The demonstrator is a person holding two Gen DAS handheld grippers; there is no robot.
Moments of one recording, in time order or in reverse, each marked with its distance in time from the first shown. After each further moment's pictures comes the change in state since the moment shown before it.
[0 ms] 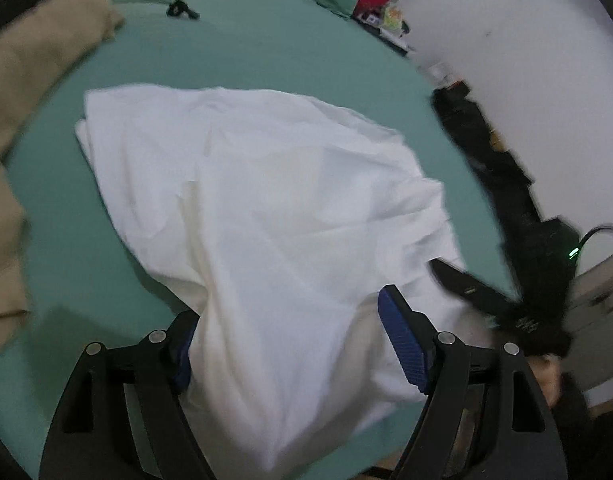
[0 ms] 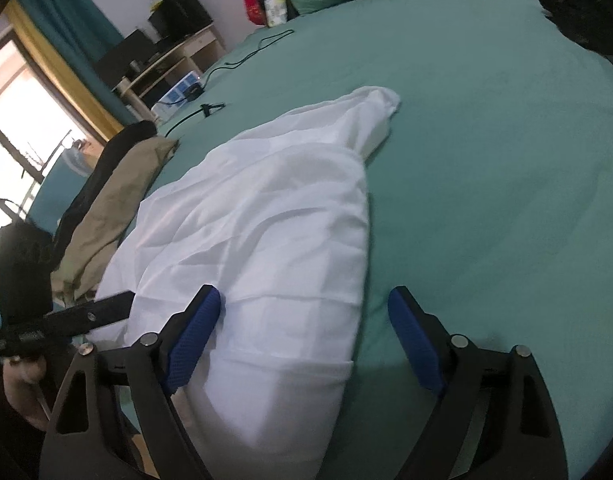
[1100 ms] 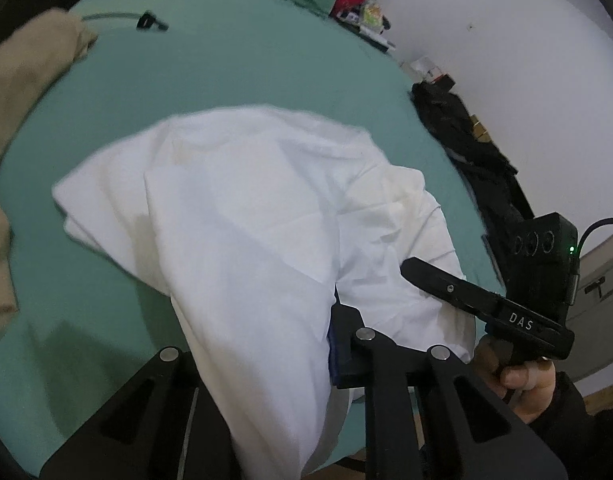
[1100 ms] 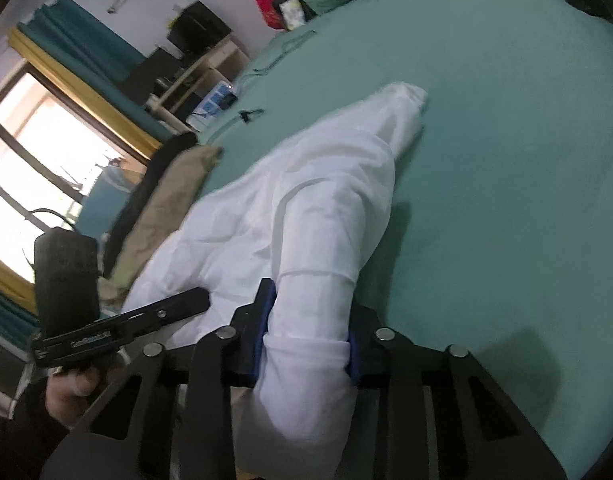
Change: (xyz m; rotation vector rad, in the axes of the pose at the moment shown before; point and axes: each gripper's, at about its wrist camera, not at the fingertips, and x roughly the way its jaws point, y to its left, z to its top) left arm -0.002 -0.039 0.007 0.070 -0.009 -0.017; right arm -0.015 0.012 -0.003 0.094 -0.012 0.187
